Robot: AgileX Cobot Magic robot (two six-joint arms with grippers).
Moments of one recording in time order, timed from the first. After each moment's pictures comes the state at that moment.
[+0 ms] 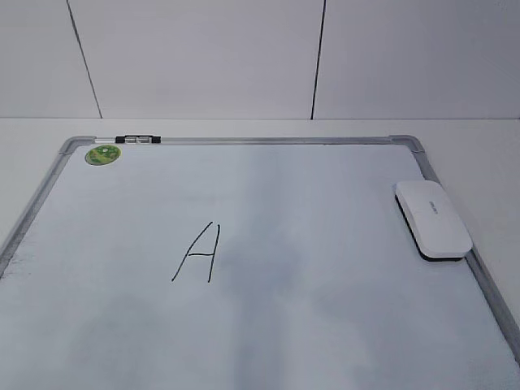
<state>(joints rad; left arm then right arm) -0.20 0.01 -0.53 -0.04 1.10 -0.05 0.17 -0.02 -0.50 -0.10 1.14 0.06</state>
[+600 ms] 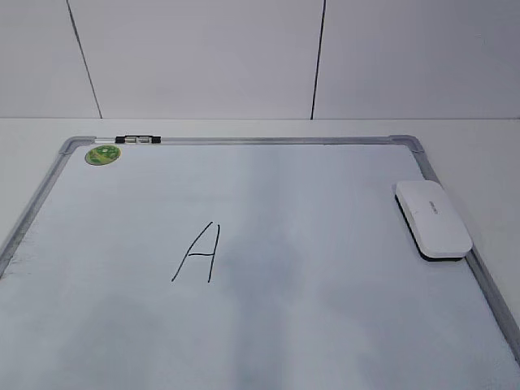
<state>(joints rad) -0.08 0.01 -0.53 -0.04 1.10 -0.05 0.03 -0.02 -0.50 -0.10 1.14 0.06</state>
